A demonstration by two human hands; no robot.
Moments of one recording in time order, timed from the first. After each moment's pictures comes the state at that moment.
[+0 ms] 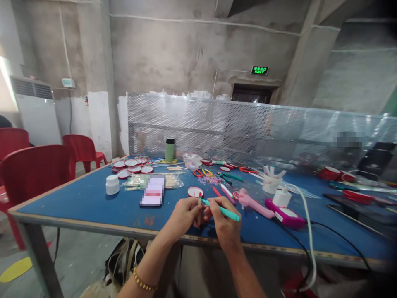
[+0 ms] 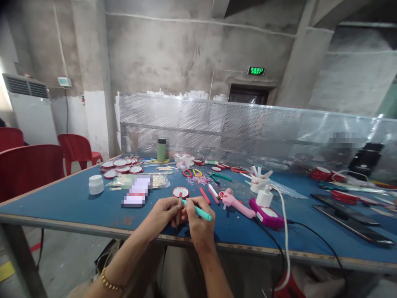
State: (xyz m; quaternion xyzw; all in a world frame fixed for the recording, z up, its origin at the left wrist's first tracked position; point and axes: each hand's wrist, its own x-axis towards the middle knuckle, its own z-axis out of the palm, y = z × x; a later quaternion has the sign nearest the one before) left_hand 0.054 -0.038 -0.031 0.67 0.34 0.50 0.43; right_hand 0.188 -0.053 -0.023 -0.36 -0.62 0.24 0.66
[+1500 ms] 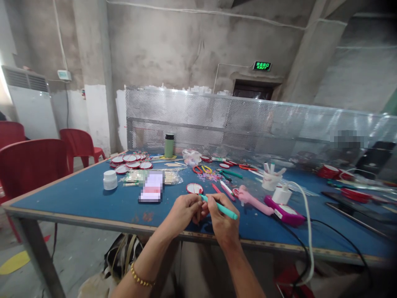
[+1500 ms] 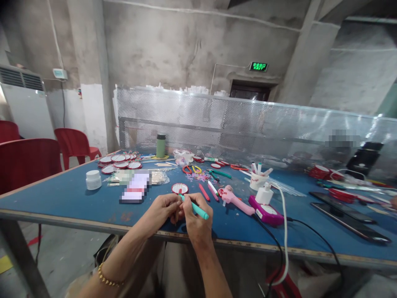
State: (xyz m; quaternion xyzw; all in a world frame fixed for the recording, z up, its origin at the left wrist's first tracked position) left_hand 0.053 -0.040 -0.031 0.67 0.33 0.50 0.44; right_hand 0.184 -0.053 -0.023 -0.36 -0.63 0.21 0.65
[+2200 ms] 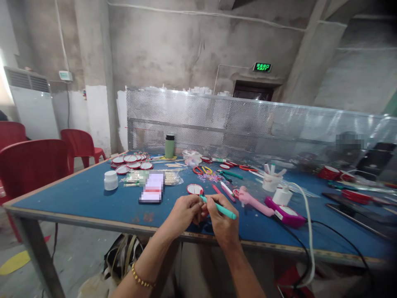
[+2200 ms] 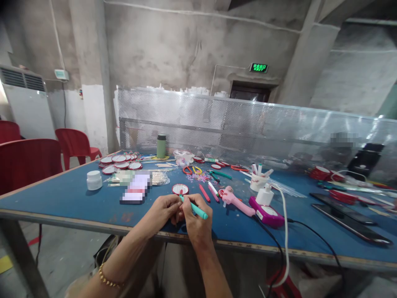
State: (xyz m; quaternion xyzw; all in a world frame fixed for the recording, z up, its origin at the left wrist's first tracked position) left_hand 0.053 -0.041 -0.032 0.68 0.34 0.50 0.42; right_hand 0.185 -0.054 -0.022 -0.36 -0.65 0.19 0.64
